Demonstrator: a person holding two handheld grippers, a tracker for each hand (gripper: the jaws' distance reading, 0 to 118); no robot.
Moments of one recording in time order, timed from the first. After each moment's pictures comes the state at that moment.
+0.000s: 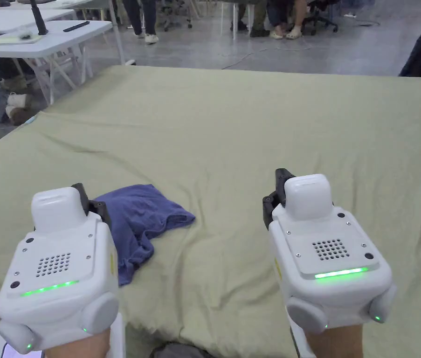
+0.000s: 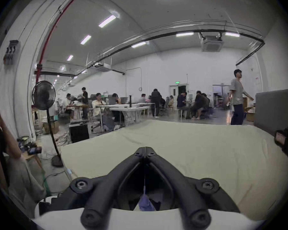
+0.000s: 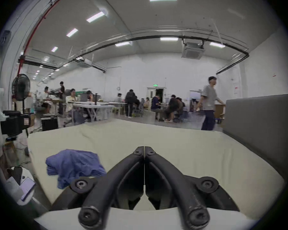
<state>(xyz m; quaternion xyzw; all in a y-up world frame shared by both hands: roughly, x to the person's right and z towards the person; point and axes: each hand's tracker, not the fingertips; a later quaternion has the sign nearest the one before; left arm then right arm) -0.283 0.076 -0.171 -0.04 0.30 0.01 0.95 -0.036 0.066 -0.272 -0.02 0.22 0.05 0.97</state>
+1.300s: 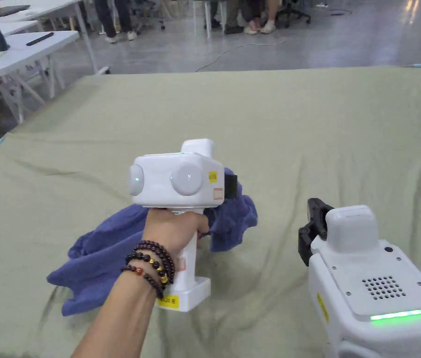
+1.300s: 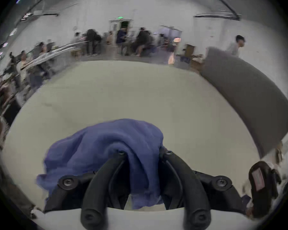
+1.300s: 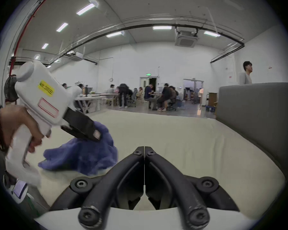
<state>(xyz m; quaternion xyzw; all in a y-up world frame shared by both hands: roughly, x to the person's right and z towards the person) -0.180 0.099 -0.423 -0.35 -0.07 0.07 0.93 0.042 0.057 -0.300 -0.07 0.14 0.03 0.99</state>
